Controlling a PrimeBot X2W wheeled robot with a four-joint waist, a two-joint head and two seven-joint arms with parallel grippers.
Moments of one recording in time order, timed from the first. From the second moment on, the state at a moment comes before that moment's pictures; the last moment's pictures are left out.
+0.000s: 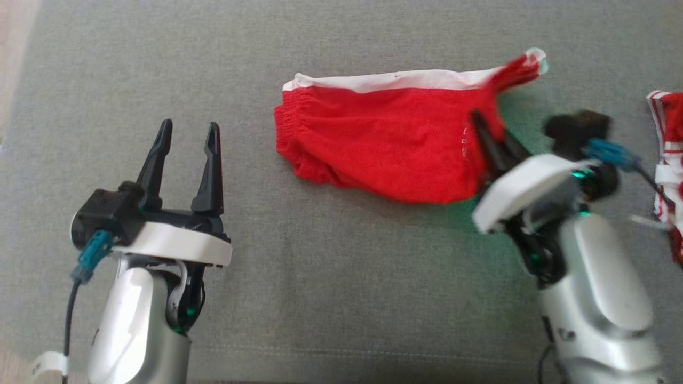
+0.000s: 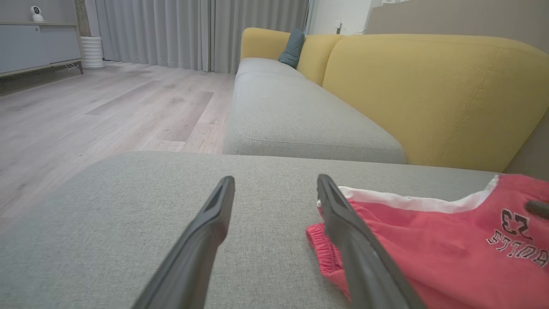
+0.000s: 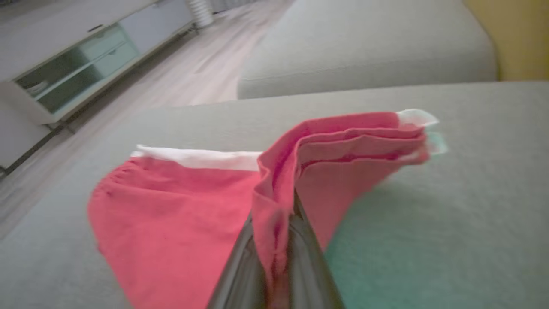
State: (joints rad) left arm -0.27 0.03 -0.10 0.18 -0.17 -0.11 -0.26; right arm -0.39 -0.05 0.15 0.19 0.29 0.13 0.27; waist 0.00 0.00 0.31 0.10
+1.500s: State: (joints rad) left arm -0.23 0.04 -0.09 0.19 -0.17 -0.10 -0.26; right arm -0.47 -0.08 0.23 0.23 0.24 0.13 -0.08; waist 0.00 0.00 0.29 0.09
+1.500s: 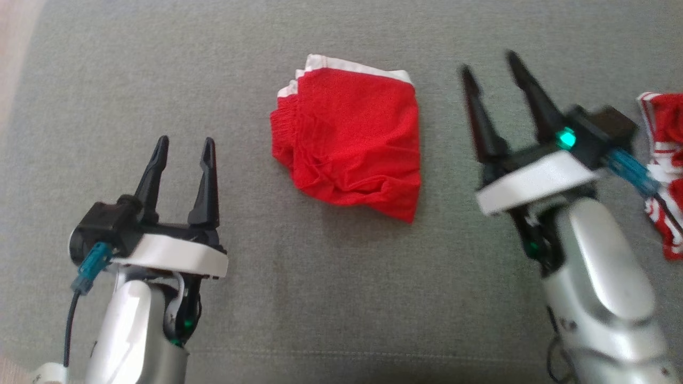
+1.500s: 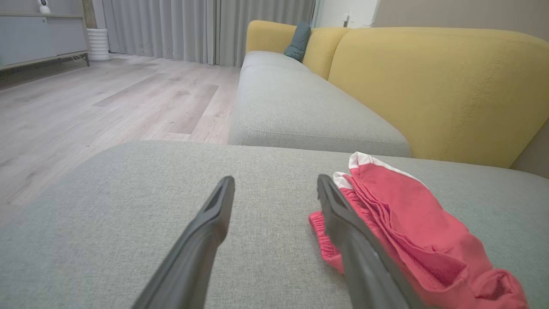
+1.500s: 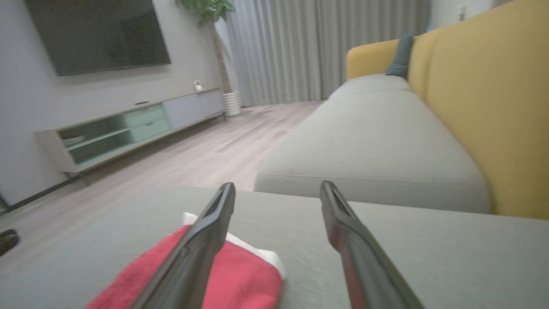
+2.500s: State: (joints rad) left arm -0.04 0.08 -0.07 0.19 -0.16 -0.08 -0.25; right arm -0.05 -0.06 0.03 0.01 0.20 0.13 -0.01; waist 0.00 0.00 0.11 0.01
